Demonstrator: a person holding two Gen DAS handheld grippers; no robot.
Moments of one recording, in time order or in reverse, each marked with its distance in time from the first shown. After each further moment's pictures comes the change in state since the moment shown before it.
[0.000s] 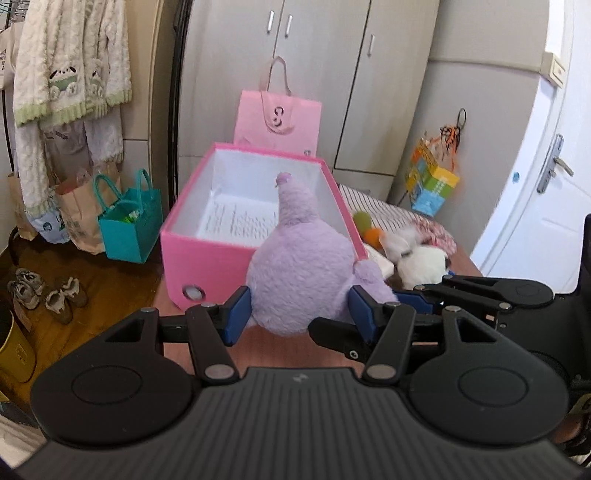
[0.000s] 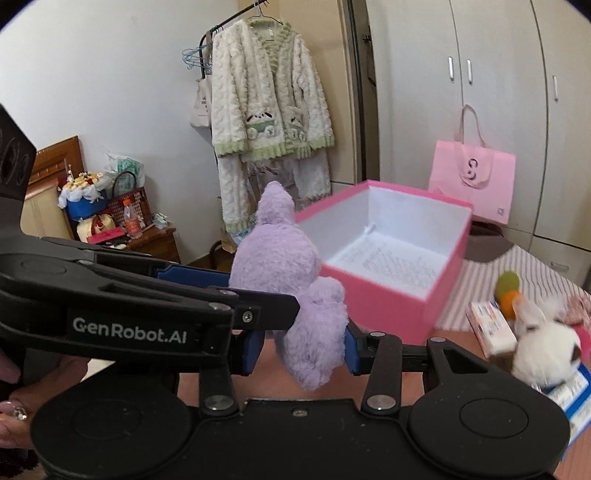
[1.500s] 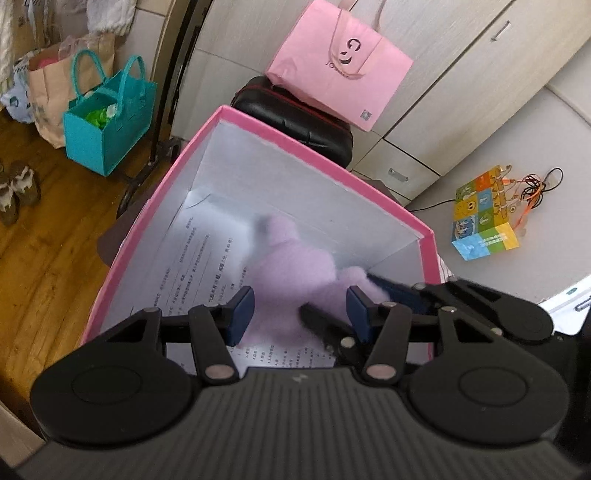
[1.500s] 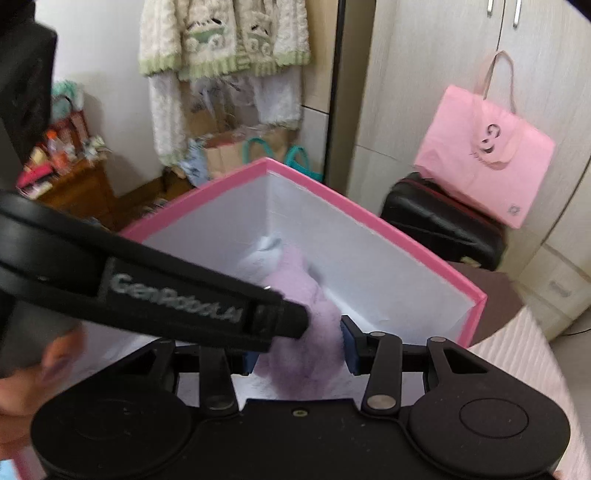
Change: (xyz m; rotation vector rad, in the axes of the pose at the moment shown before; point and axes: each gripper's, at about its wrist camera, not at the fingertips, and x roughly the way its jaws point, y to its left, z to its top) left arm 0.275 0.093 0.128 -0.406 0.299 -0.042; right arm 0.235 -0.149 0.127 -0.151 0.336 -0.096
